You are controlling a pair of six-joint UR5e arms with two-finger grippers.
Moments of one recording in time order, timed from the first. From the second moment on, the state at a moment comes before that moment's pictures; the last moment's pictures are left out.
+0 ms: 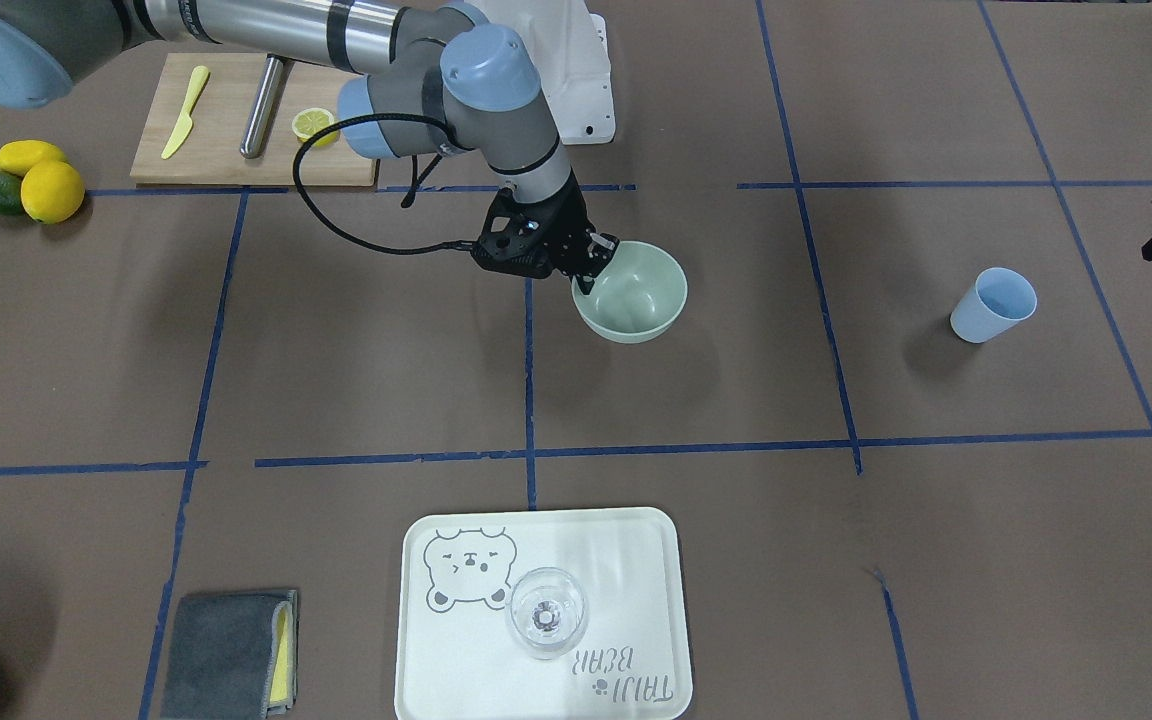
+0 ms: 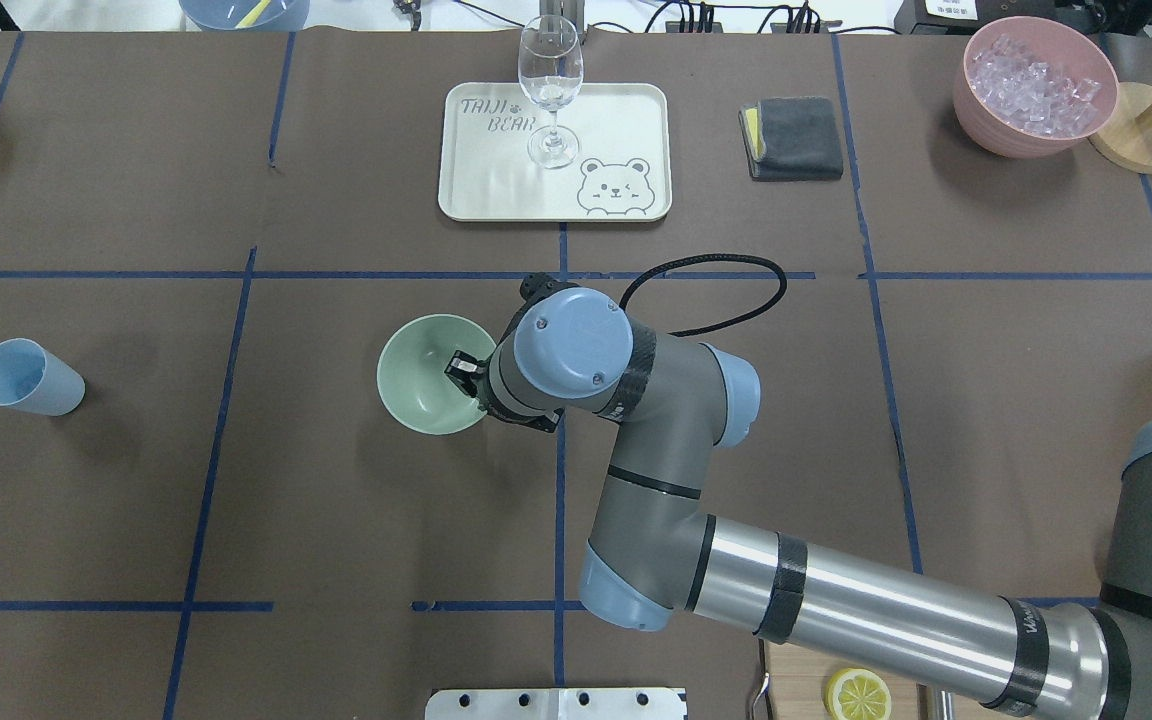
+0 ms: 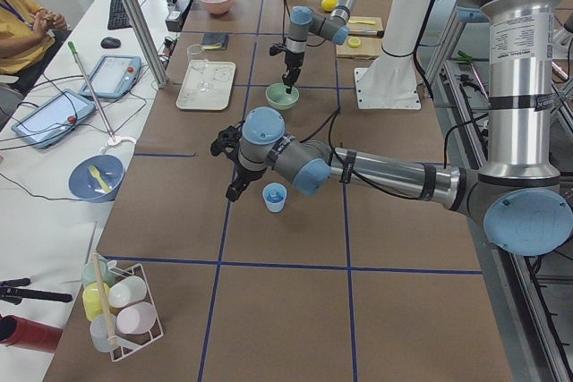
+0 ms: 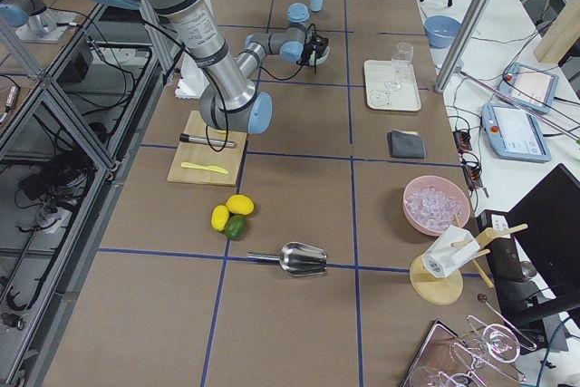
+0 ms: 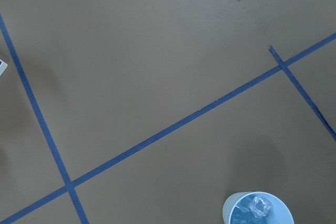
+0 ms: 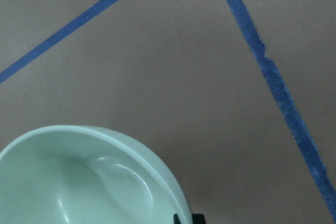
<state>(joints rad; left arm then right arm) -1.38 -1.48 -1.81 -2.05 -2.36 -0.05 0.40 -0.74 1.38 -1.12 1.78 1.81</state>
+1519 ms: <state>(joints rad) -1.06 -1.27 -1.79 -2.59 -1.98 -0.60 0.98 -1.40 1.94 -1.20 2.27 1.45</state>
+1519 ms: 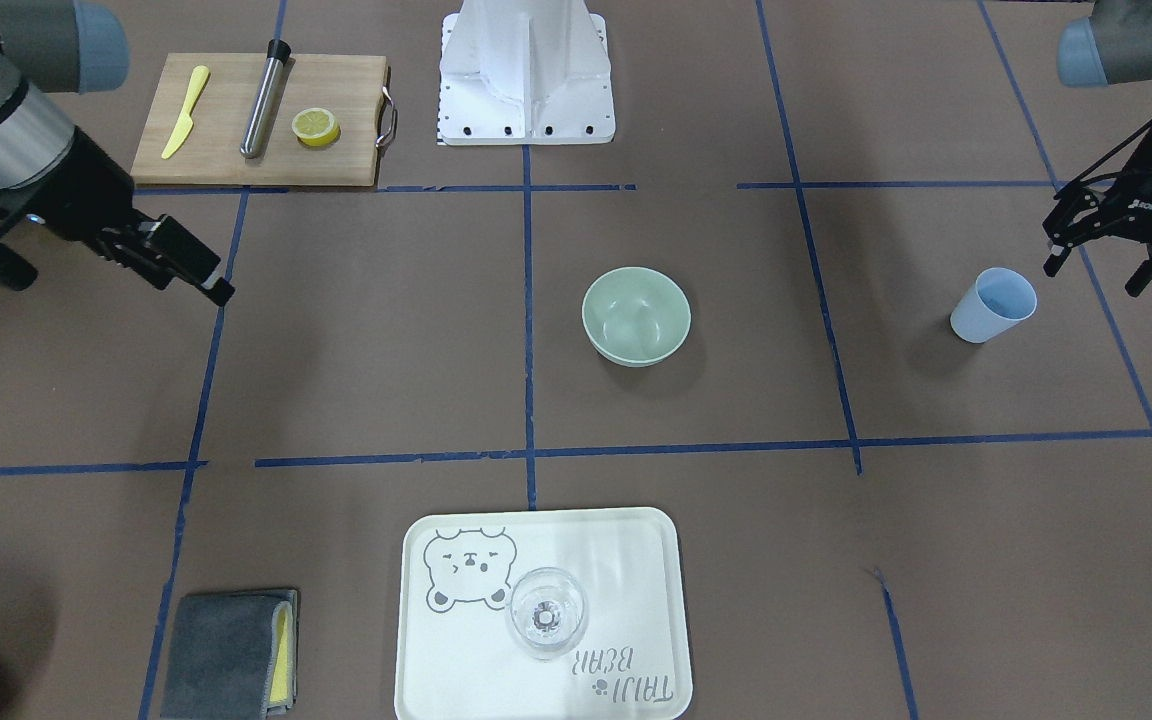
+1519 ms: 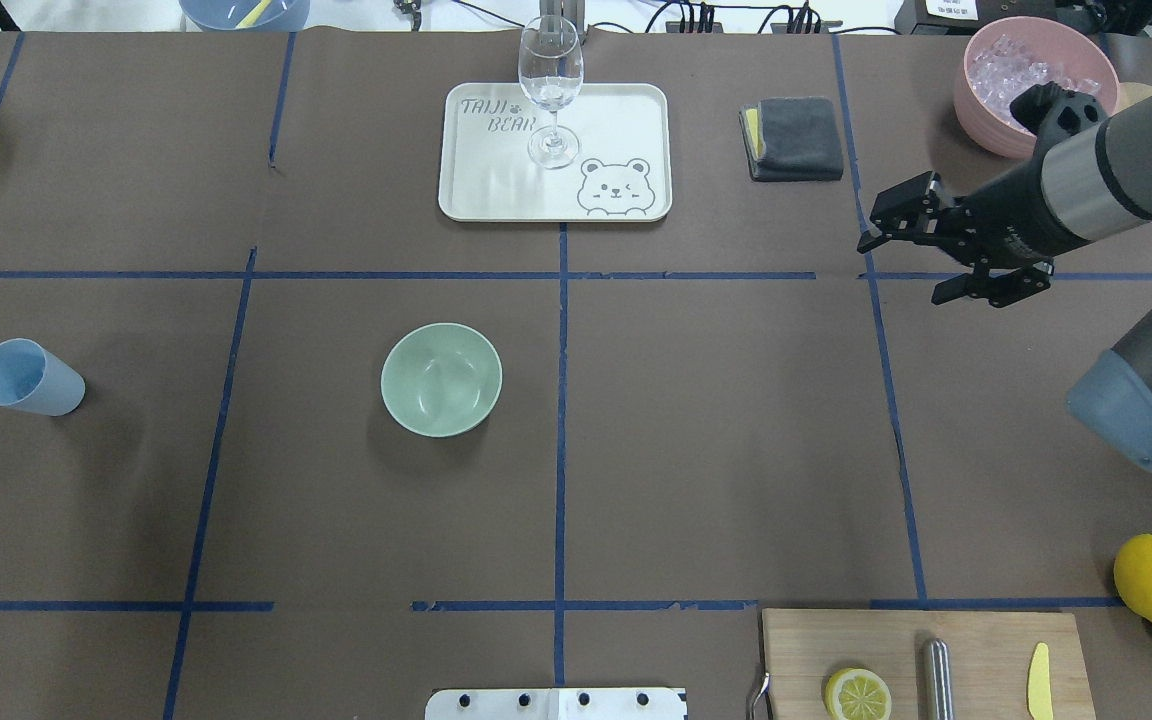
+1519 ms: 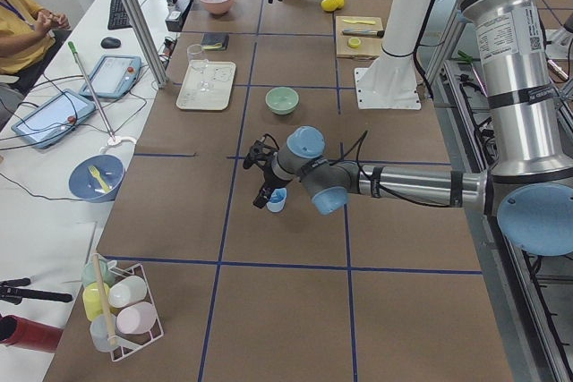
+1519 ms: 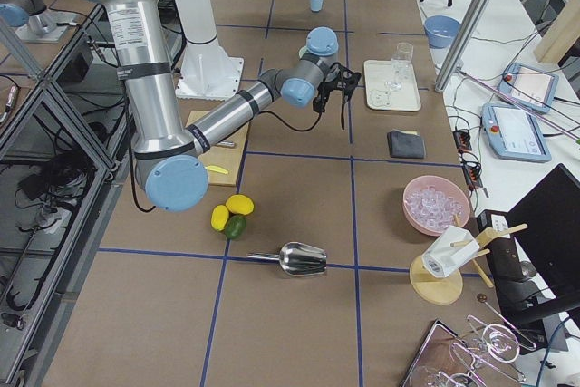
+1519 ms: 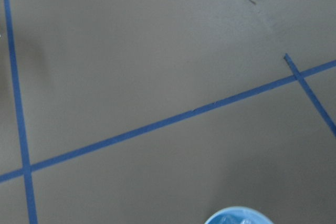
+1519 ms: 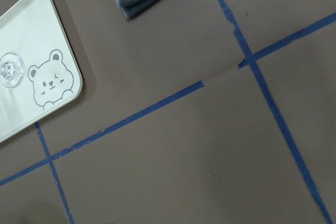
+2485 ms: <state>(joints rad) -0.65 -1.09 -1.67 -3.06 -1.59 -0.72 1.05 -1.42 1.92 -1.20 2.34 1.39</state>
